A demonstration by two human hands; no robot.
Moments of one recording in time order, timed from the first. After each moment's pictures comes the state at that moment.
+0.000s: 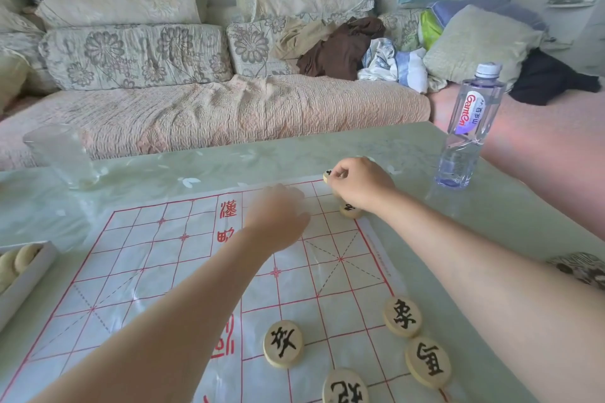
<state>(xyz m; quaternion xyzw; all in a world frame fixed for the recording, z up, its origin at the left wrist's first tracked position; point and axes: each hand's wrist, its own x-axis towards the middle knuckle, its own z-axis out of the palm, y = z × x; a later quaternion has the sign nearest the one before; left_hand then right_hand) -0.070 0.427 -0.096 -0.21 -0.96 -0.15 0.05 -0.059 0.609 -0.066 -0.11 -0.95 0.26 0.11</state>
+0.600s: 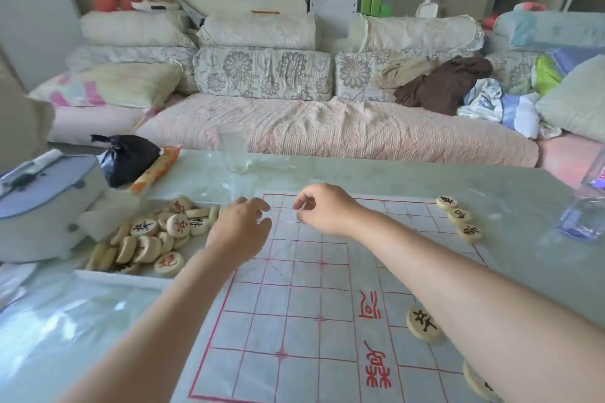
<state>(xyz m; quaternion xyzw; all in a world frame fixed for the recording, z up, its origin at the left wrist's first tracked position) 0.003 0.154 -0.050 0.00 -0.96 -0.24 0.12 -0.027 0.339 -0.023 0.17 -0.94 0.30 -0.01</state>
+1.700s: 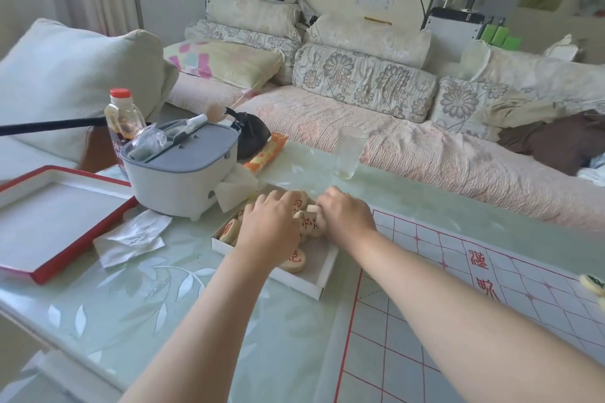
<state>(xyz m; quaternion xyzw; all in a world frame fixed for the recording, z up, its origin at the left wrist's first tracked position) 0.028 -0.015 -0.058 0.08 -0.96 -0.19 0.17 -0.071 0.117 -0.072 0.29 -0.94 0.02 0.17</state>
